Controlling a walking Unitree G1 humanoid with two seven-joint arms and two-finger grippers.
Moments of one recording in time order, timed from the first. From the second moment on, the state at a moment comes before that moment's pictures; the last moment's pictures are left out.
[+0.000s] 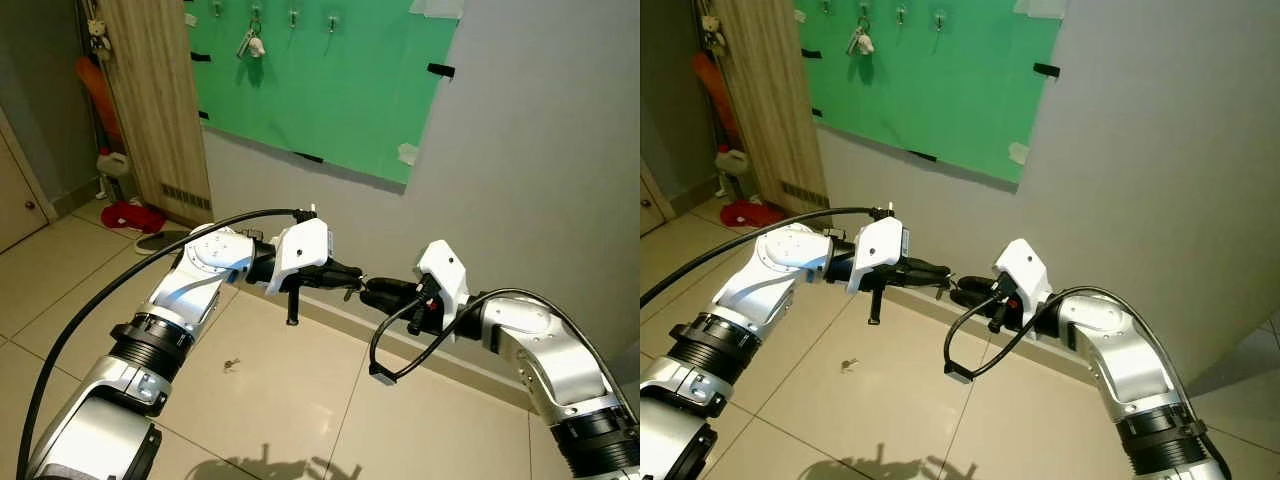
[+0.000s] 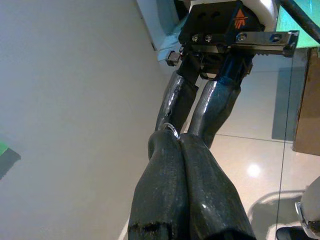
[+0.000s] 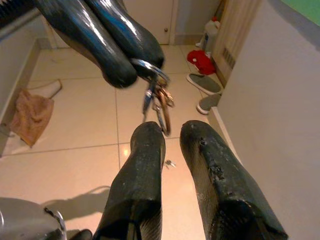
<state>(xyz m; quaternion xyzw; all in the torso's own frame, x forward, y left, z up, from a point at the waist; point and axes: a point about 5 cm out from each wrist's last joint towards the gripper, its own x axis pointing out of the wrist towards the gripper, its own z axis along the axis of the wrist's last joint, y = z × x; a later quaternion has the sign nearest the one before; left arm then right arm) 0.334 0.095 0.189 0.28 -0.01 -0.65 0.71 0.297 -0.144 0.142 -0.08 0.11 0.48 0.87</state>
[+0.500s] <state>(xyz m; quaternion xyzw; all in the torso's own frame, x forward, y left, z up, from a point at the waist) 0.334 0.094 0.189 0.28 -0.01 -0.64 0.71 0.298 -0.141 0.142 -0.07 0.11 0.48 0.87</state>
